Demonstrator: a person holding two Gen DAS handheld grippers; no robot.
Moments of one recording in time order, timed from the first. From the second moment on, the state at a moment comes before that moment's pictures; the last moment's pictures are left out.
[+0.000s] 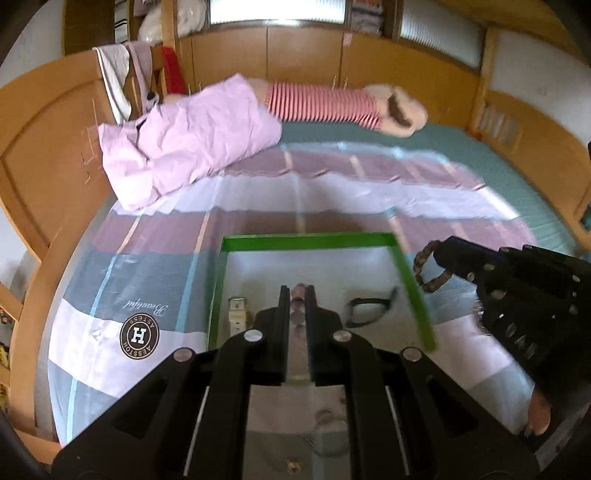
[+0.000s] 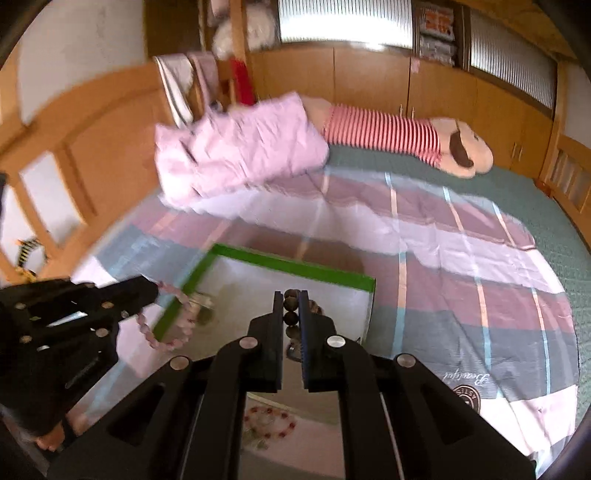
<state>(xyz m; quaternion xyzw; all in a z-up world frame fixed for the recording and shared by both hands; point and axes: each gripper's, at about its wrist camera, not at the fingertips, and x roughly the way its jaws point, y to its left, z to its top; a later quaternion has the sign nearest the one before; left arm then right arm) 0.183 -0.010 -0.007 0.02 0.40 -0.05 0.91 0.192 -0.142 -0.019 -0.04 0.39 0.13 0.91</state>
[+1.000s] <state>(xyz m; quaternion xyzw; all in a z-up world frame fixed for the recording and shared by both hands) 0.100 0.006 -0.122 -0.02 0.49 -0.06 0.87 0.130 -0.157 -0.156 0.01 0.54 0.07 0.84</state>
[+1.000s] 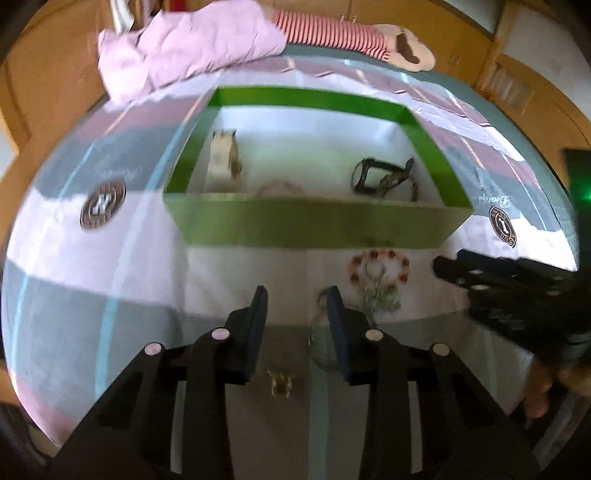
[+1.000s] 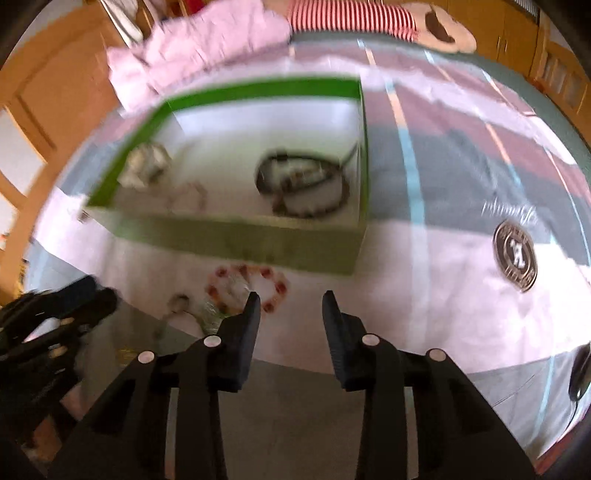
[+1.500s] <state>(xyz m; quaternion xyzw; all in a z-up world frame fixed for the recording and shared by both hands) 0.075 -0.002 -0.127 0.01 0.50 -0.06 0.86 0.121 -0.161 -0.178 -0.05 0.56 0.06 0.83</state>
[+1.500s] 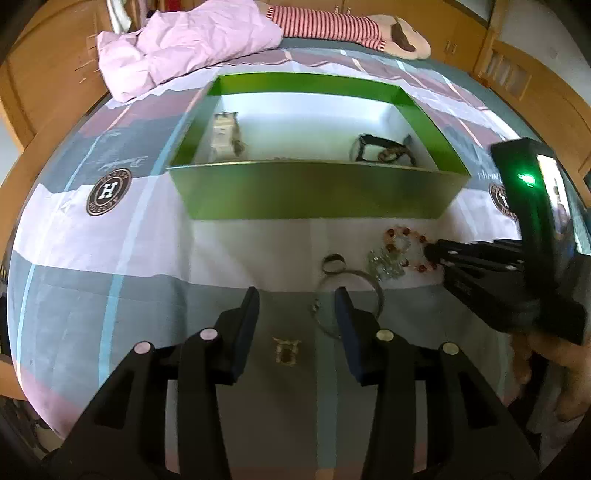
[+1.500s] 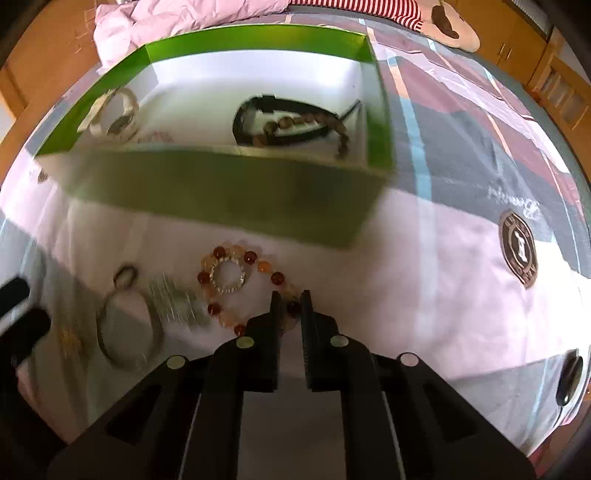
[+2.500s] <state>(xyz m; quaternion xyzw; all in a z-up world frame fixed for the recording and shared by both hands) 0.116 -0.081 -0.166 0.06 0.52 -0.10 0.85 0.095 -0.225 -0.178 -0.01 0.53 0.10 0.84</state>
